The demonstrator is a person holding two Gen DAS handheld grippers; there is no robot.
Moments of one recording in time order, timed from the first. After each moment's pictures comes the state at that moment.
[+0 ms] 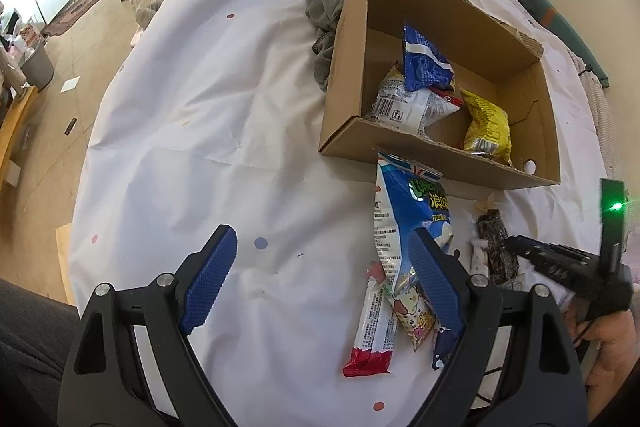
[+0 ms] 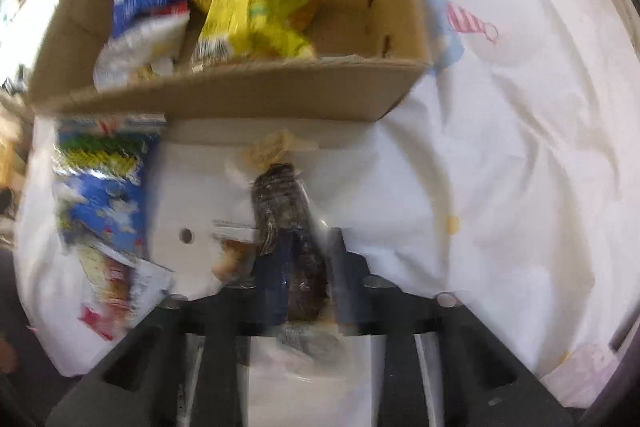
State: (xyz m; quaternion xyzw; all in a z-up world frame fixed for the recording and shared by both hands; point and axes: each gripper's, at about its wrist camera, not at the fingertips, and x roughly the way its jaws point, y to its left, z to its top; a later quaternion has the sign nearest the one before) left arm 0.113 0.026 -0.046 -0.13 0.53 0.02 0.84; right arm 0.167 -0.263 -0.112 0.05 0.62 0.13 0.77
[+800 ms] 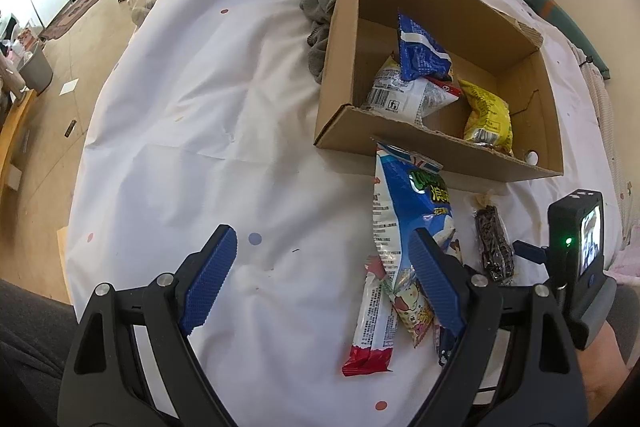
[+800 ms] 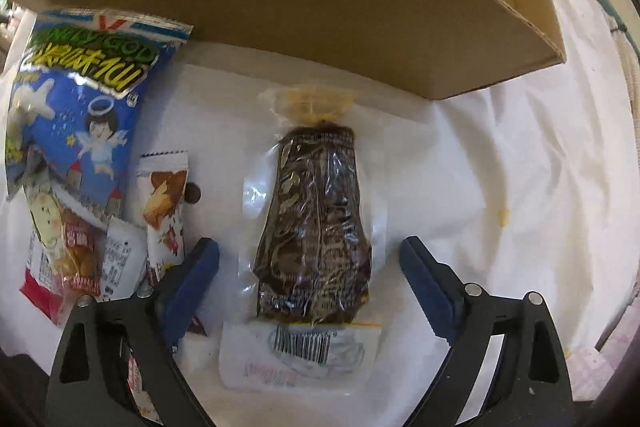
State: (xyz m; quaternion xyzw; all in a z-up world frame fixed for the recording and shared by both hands) left arm 0.114 0.019 -0.050 -0.12 0.54 0.02 0.83; right arm 0.146 -0.186 -0.145 -0.12 0.63 0.12 0.76
